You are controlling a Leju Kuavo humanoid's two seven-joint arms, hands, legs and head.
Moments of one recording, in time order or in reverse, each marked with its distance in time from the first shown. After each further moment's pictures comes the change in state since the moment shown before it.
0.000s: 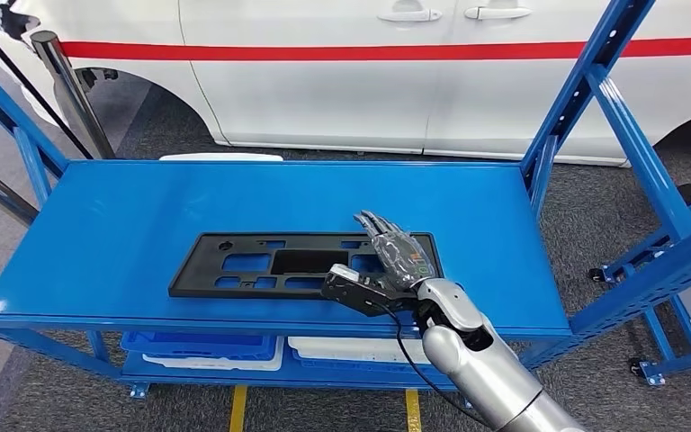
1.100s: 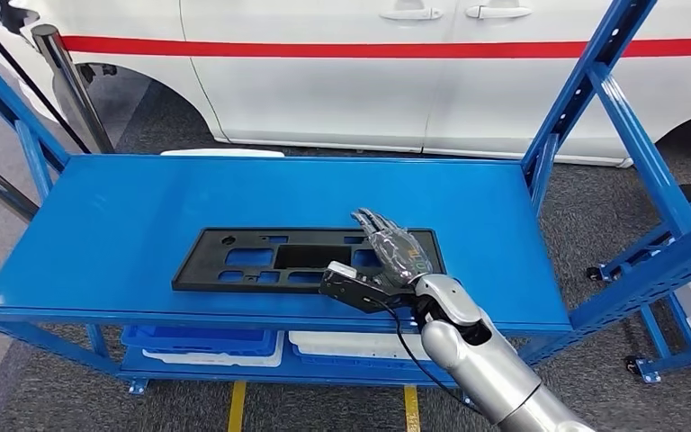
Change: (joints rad) left arm -0.003 0.000 0.017 0.000 -0.012 0.006 -0.004; right arm -0.029 0.000 0.020 0.020 -0.017 0.017 0.000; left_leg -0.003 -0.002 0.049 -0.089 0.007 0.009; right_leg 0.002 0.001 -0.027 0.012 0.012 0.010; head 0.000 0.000
